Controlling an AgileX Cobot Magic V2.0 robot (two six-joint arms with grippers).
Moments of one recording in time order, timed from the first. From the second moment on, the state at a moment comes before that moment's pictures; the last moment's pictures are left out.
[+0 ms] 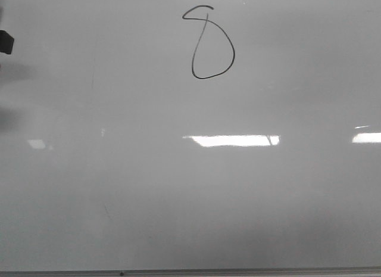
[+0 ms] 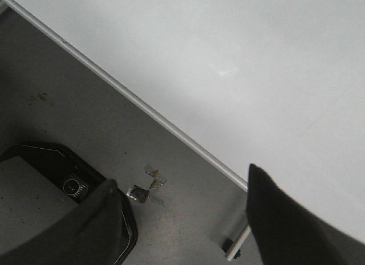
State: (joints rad) left arm -0.08 1.46 -0.83 0.26 0.08 -0.32; right arm 0.46 0.91 -1.01 0.02 1.11 -0.18
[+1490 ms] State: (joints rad) left arm -0.59 0.70 -0.83 0.19 0.78 -0.27; right arm 0.46 0.46 -0.76 0.02 0.93 -0.09
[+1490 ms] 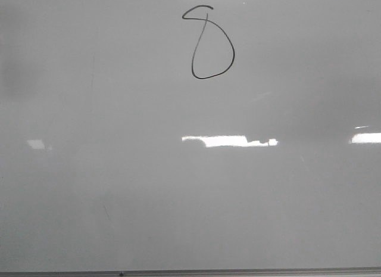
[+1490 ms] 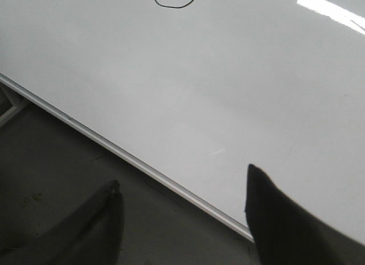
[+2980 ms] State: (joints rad) left arm -0.21 0.50 -0.70 -0.10 0.61 0.08; right arm 0.46 0.46 -0.76 0.02 0.91 -0.09
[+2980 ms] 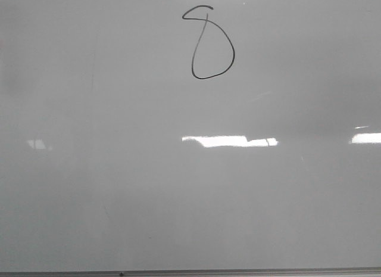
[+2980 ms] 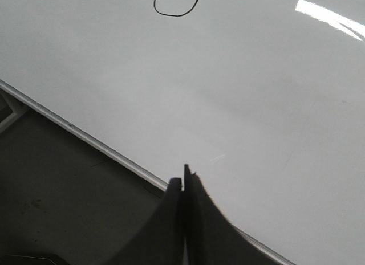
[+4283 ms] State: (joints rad) left arm 0.04 -0.01 0.01 -0.07 0.07 0.10; right arm 0.46 0.46 -0.76 0.02 0.91 -0.09
